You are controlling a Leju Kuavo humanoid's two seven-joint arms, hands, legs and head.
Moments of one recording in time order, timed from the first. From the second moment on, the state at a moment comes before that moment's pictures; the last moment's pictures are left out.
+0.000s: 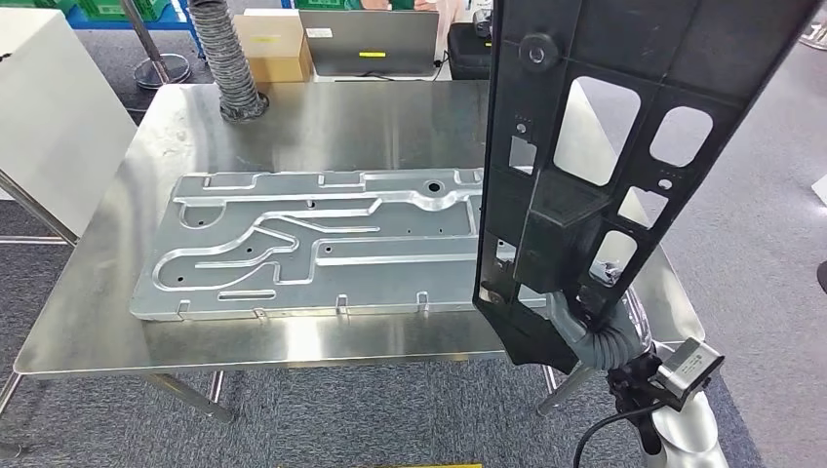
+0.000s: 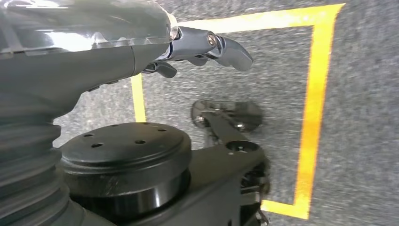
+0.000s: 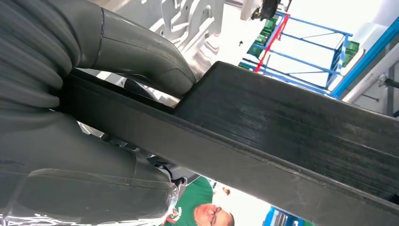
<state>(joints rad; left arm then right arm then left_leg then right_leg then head) -0.07 -0.21 0.88 -0.19 -0.81 0.00 -0.16 -0.02 -0.20 -0.02 -1.91 0.10 0.39 -0.43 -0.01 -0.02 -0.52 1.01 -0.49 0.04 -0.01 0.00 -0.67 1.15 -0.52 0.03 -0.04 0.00</state>
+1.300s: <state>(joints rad) -0.08 -0.21 0.88 -0.19 -0.86 -0.01 -0.22 -0.35 -0.45 0.26 -1.69 0.89 -0.07 -0.31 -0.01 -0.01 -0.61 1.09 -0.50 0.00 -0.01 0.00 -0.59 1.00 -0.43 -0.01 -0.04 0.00</state>
